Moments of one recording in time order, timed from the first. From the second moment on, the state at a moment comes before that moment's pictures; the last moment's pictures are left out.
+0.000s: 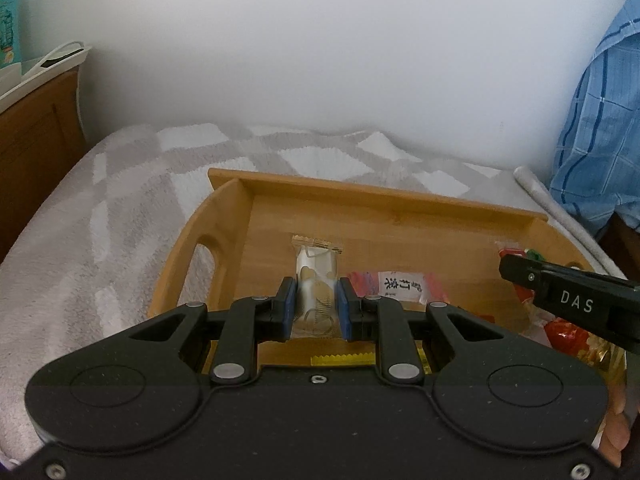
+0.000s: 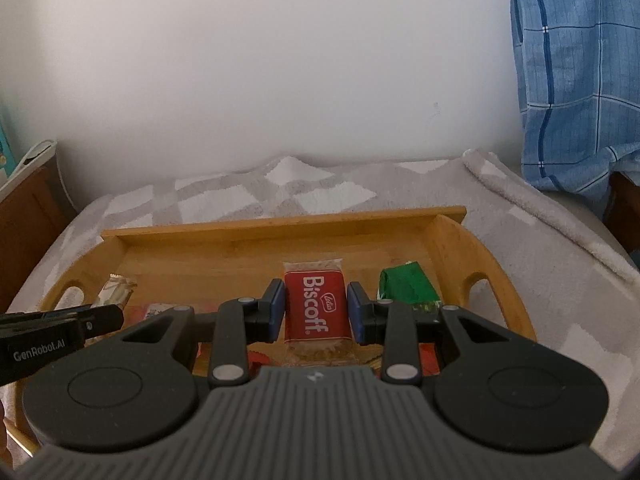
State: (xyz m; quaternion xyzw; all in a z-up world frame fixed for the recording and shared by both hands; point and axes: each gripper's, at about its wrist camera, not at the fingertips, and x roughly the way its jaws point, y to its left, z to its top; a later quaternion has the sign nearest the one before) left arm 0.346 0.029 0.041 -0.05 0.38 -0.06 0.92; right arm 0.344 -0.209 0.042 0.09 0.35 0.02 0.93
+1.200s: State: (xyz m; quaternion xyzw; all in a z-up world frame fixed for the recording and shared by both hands) left arm 0.334 0.027 0.054 -0.04 0.37 -0.03 0.93; right arm 0.331 -0.204 0.051 0.06 0.34 0.03 0.94
